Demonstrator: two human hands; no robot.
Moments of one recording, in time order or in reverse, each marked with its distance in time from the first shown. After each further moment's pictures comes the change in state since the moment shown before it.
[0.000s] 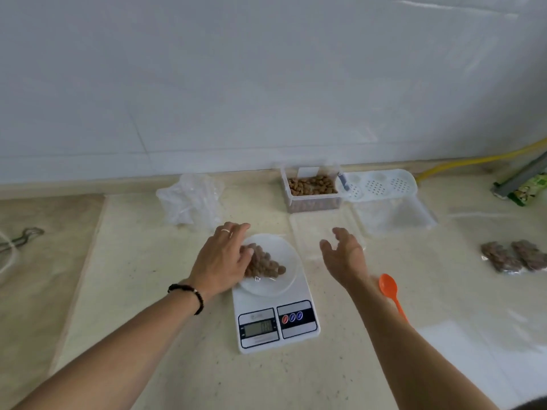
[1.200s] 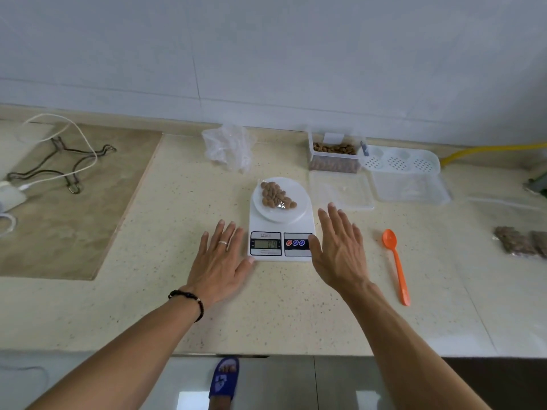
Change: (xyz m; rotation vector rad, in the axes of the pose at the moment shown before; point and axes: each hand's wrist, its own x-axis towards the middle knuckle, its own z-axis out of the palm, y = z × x) left_hand -0.180 0.036 0.052 0.244 -0.089 -0.248; right_hand -0.124 0.057 0.001 -0.509 -0.033 -0.595
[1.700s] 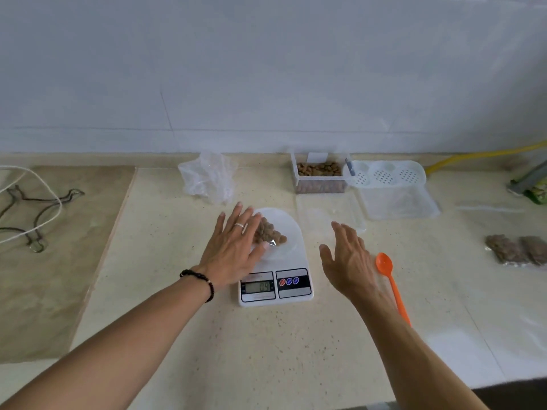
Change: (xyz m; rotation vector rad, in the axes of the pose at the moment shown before) left_hand 0.116 0.017 -0.059 0.038 0.030 0.235; right_hand 0.052 0.017 -0.028 0.148 -0.044 0.266
